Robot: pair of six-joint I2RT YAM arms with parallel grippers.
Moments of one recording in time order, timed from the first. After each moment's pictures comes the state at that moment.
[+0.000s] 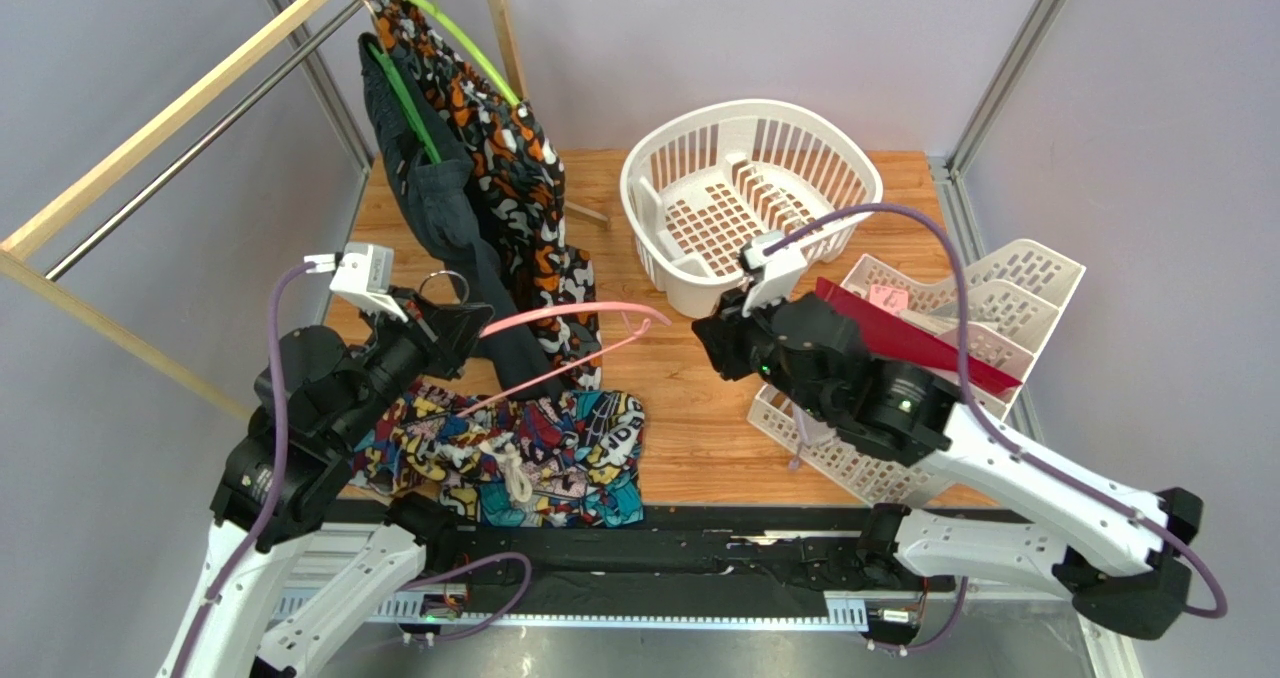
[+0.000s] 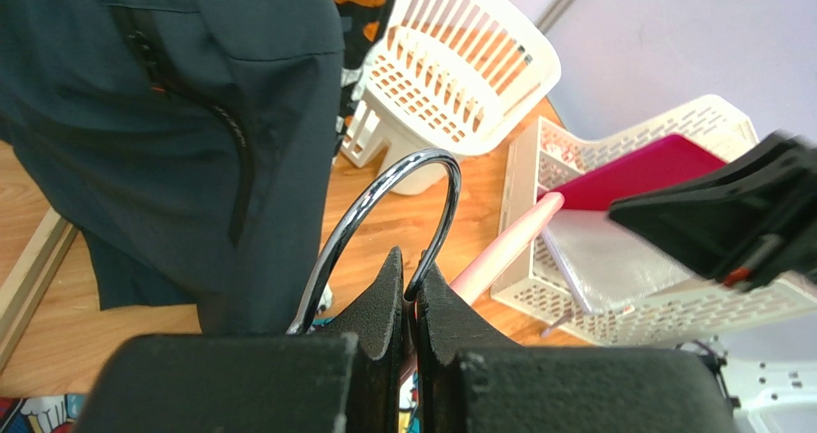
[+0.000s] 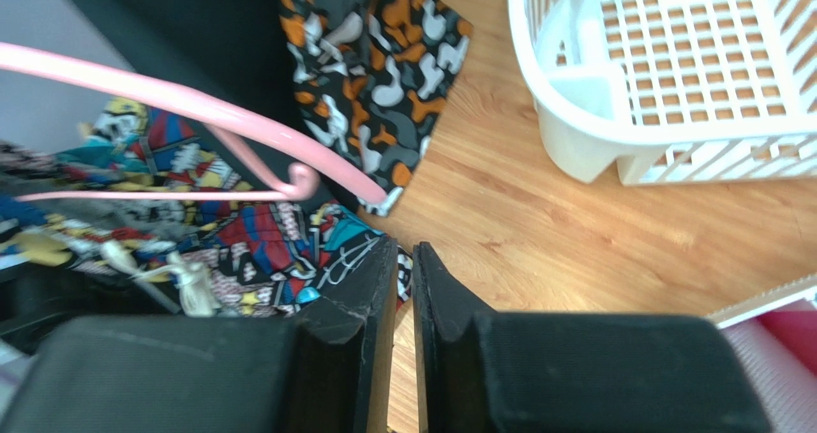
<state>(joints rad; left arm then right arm) -0.46 0.56 1.07 -0.62 0.02 -0.46 1.05 0.98 1.08 -0.44 0.39 0.40</state>
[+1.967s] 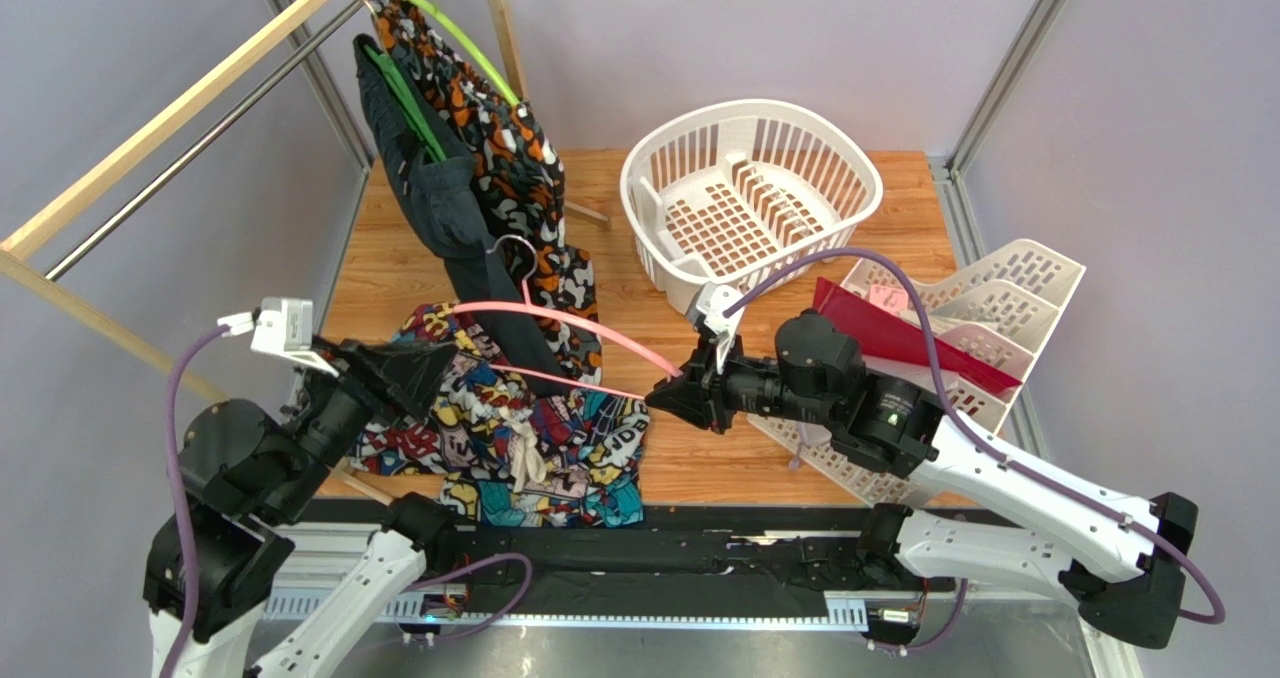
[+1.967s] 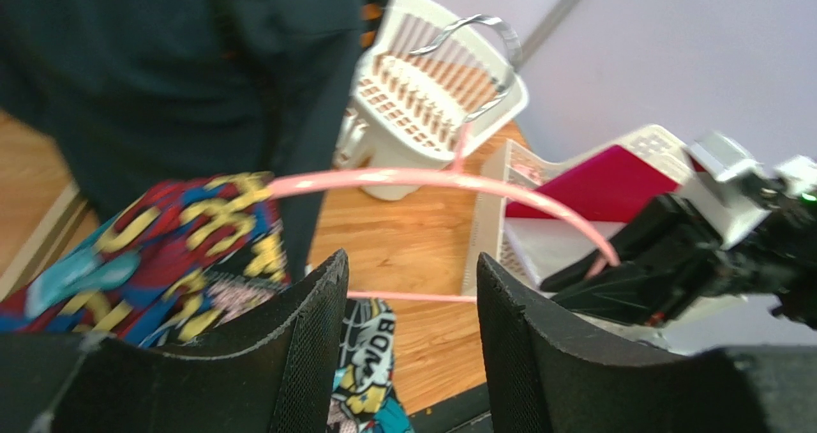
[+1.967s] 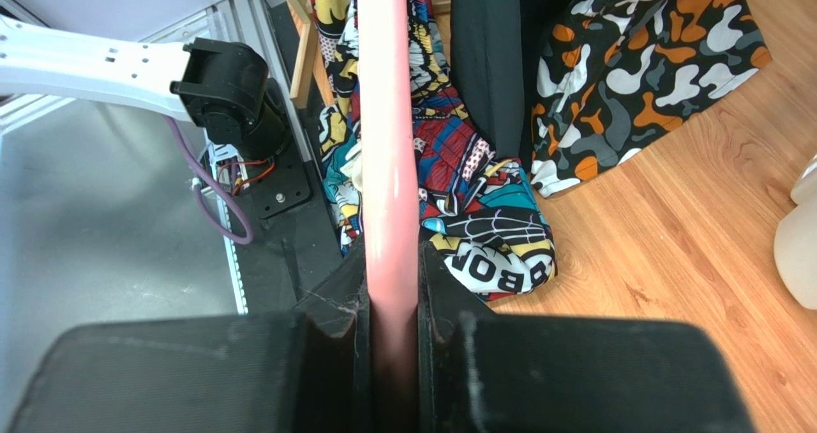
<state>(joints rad) -0.46 0.42 1.19 -0.80 0.02 -0.51 1.03 0.93 0.93 -0.26 -0.21 0.17</state>
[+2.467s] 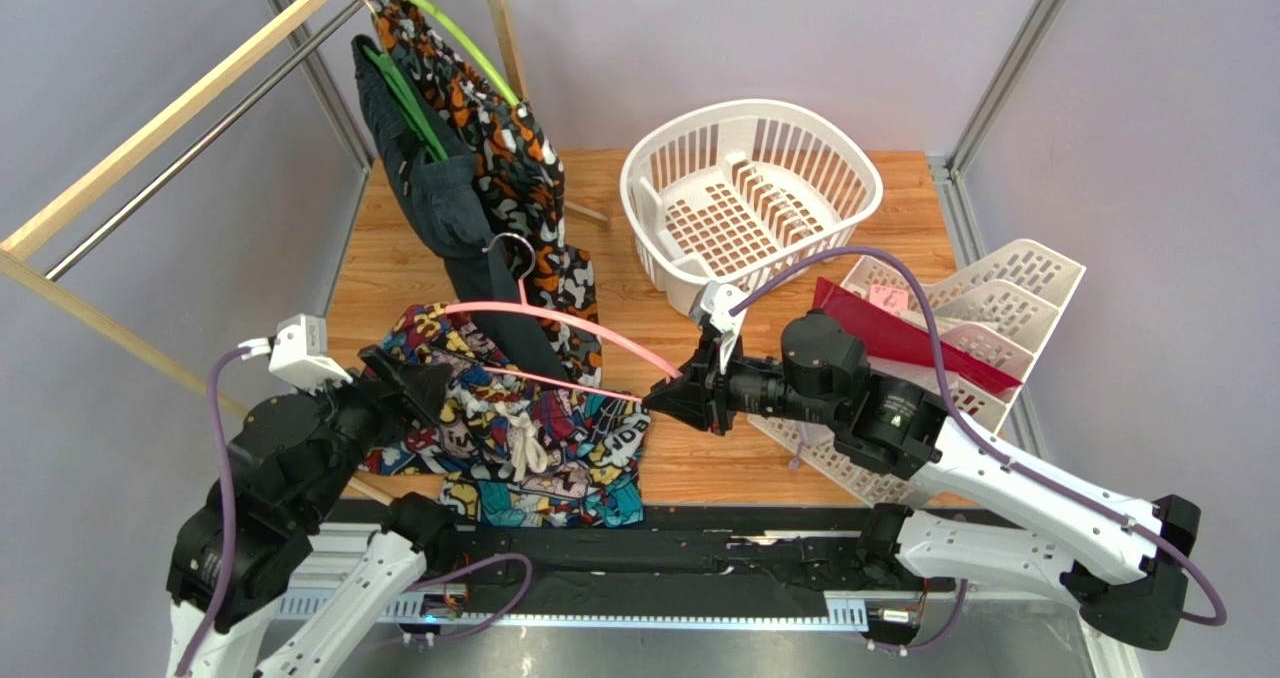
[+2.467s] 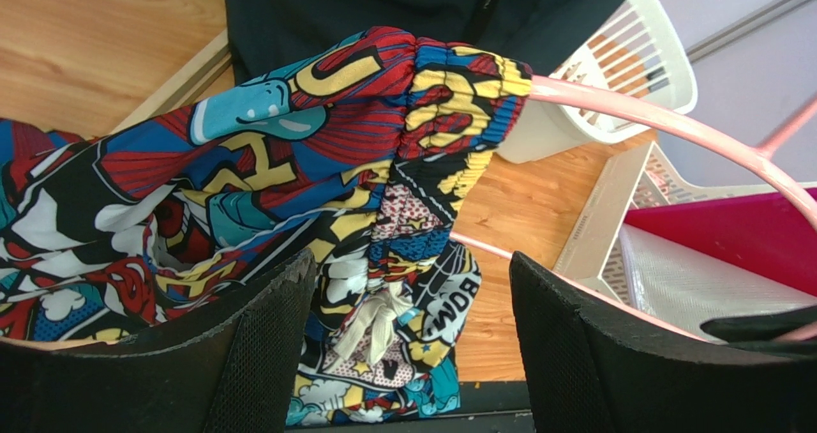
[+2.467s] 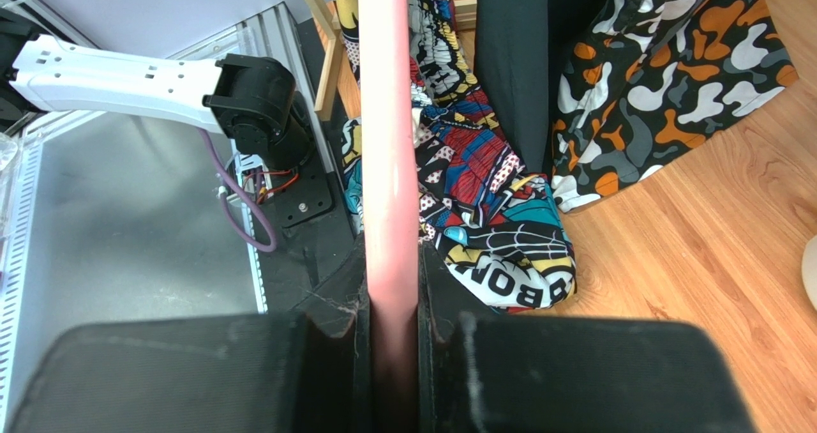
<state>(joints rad) -0.46 0.35 1.08 -1.03 -0.26 -0.66 1.03 0.92 0.93 -0.23 -0.25 0.20</state>
